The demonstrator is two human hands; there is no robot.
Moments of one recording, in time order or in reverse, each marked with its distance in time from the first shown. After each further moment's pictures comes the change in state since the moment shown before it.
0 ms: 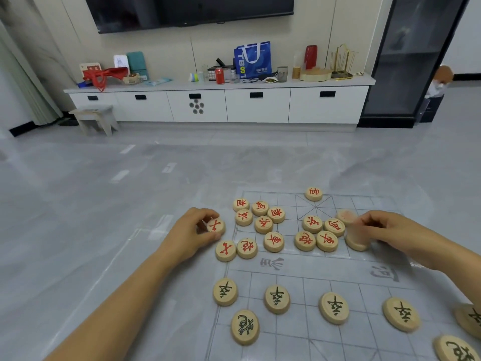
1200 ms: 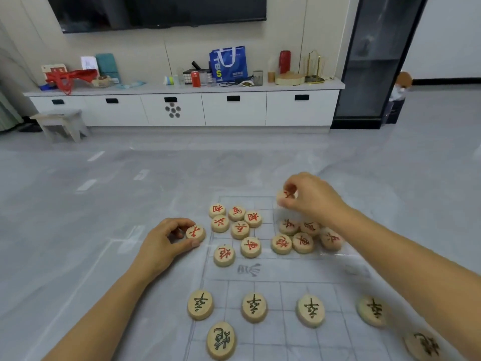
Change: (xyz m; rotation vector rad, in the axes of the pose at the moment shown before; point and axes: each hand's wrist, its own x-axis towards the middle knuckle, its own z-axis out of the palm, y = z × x) left_hand 0.001 -0.007 0.010 -0.193 0.098 -0.019; right_hand 0.034 -0.084 0.036 -0.552 0.272 -0.374
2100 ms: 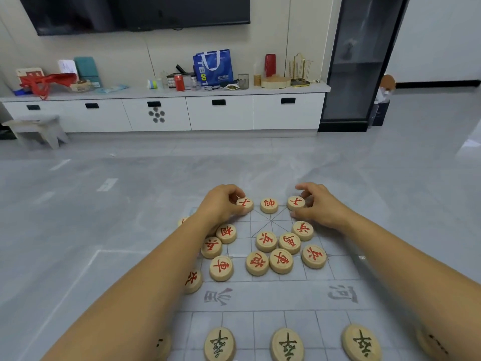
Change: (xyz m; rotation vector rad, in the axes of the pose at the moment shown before) left_hand 0.117 0.090 0.113 0.179 -0.231 0.020; right_hand 0.031 0.109 0.026 0.394 -0.066 0.165
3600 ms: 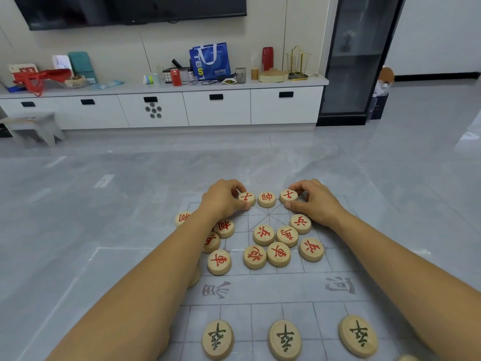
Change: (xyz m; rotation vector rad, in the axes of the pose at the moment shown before) left_hand 0.000 0.010 0.006 0.086 -0.014 -0.043; right_hand -0.001 0.002 0.011 -0.108 0.133 -0.045
